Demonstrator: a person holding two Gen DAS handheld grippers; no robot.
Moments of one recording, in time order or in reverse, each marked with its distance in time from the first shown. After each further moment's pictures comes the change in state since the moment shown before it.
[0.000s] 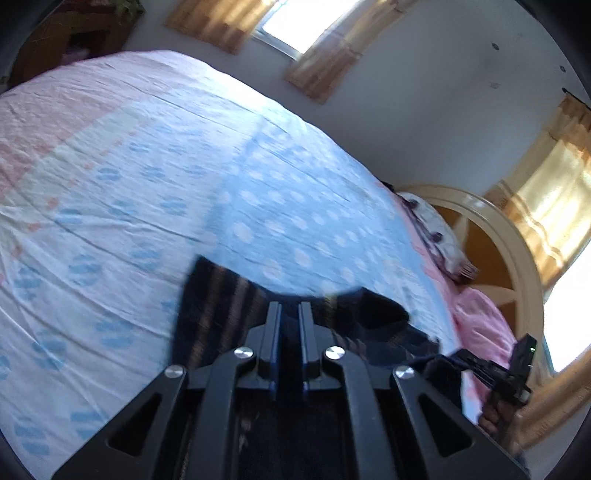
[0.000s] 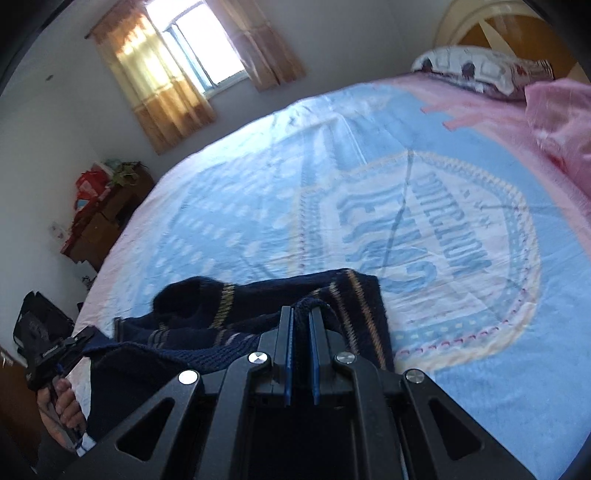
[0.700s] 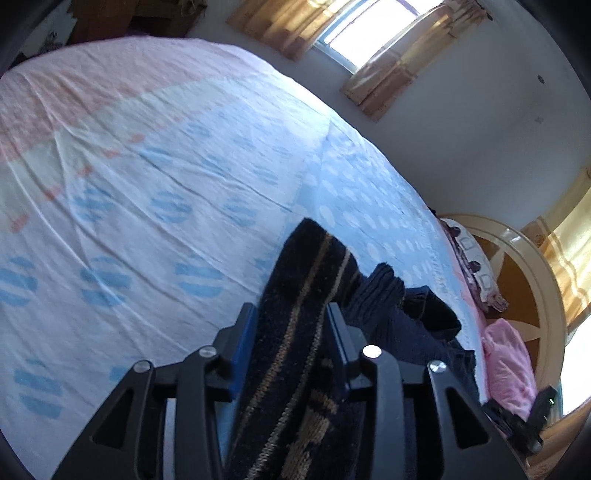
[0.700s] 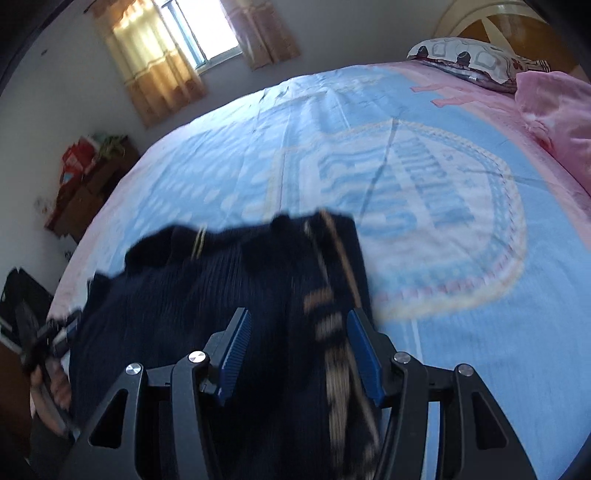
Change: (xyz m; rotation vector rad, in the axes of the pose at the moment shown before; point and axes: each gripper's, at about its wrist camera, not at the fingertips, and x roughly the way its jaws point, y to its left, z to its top) left arm -0.018 0.048 -0.039 -0.137 -0.049 0.114; right arm -0.008 -0.004 -0.048 -0.071 0.067 -0.070
